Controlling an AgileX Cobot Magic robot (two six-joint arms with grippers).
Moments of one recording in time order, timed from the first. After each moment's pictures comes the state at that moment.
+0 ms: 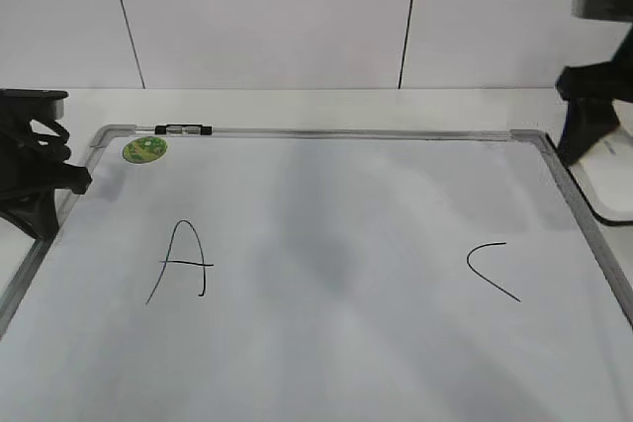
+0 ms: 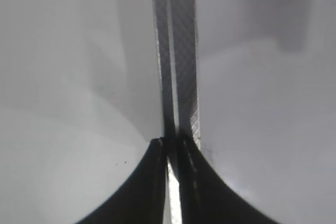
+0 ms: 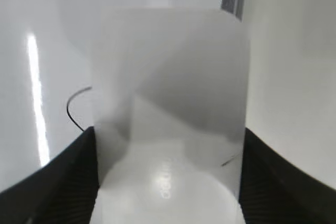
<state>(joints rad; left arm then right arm) -0.10 1.96 -1.26 -0.05 0.85 0.01 0.04 1.76 -1.48 0.09 1.23 -0.02</state>
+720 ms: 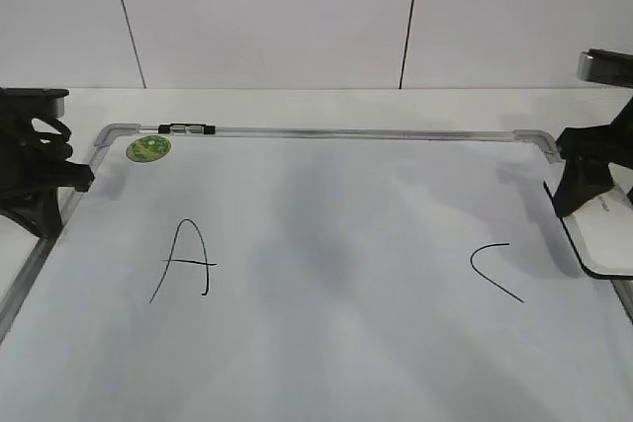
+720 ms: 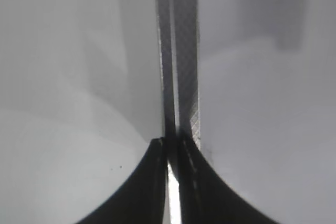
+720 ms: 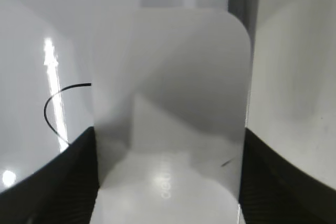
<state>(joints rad) -0.10 1.96 -1.26 -0.07 0.85 0.01 -0.03 1.73 -1.22 0.17 1.02 -0.08</state>
